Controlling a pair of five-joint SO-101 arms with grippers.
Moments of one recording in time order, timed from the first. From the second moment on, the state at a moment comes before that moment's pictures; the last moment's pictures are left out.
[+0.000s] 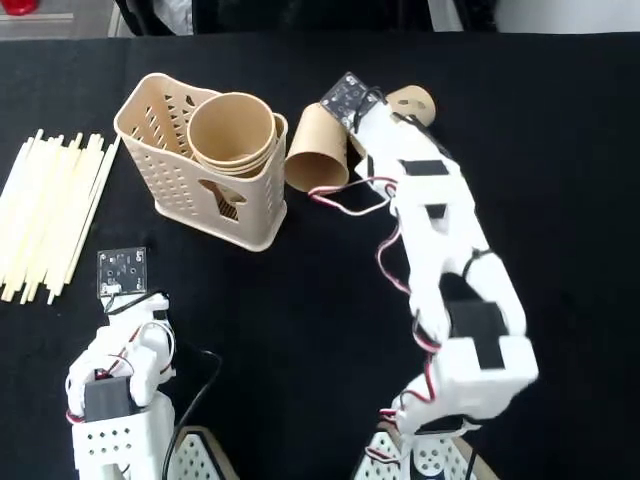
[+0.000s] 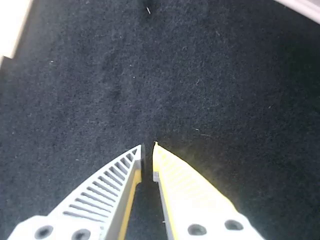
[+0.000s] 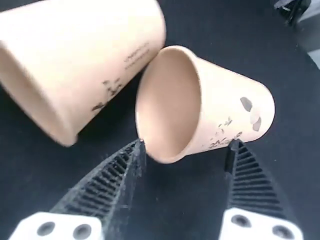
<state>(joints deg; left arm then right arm) -15.0 -104.1 96.3 72.8 -4.5 -3.5 11.0 18.3 26.9 42.4</state>
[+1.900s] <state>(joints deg) -15.0 -104.1 96.3 72.8 -4.5 -0.1 -36.3 -1.0 78.4 30.5</state>
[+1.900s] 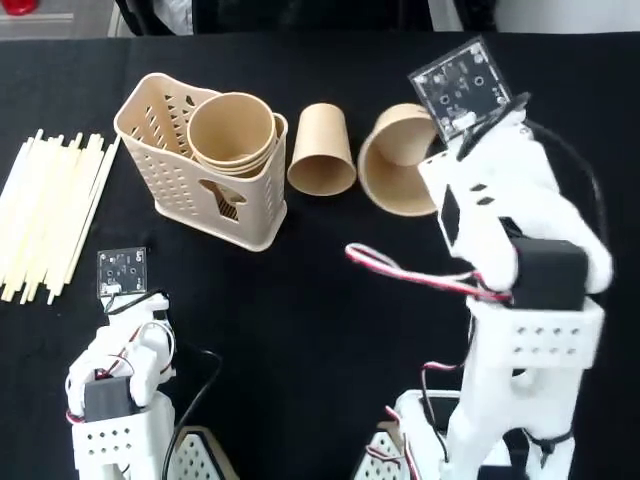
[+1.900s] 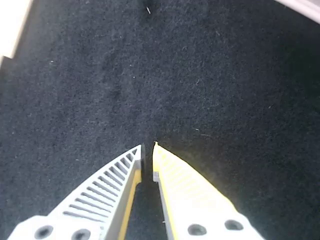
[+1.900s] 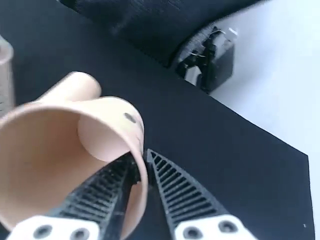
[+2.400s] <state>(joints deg) -15.0 -104.1 96.3 72.8 -4.5 -18.5 -12.9 -53.4 98.0 24.7</state>
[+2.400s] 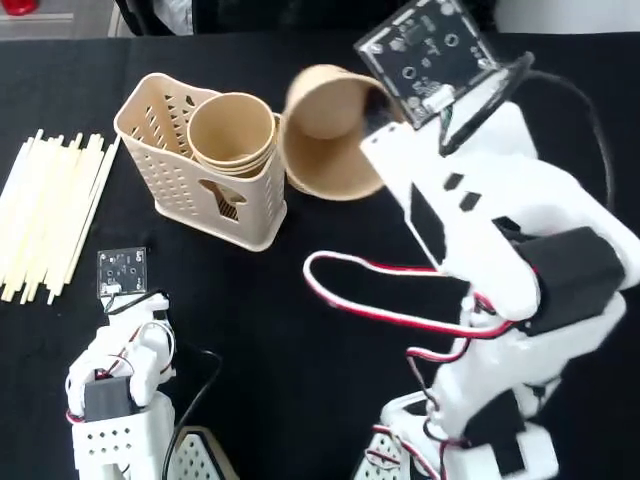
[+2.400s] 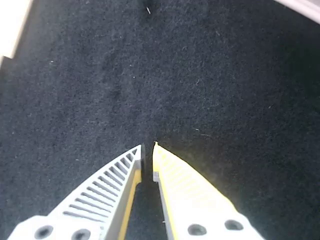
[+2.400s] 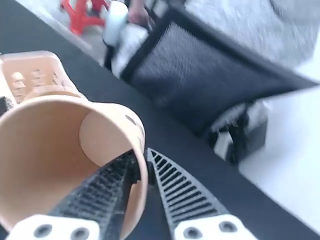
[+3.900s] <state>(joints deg) -15.0 -104.1 96.3 72.8 -4.5 -28.4 13.8 -57.1 90.8 21.3</state>
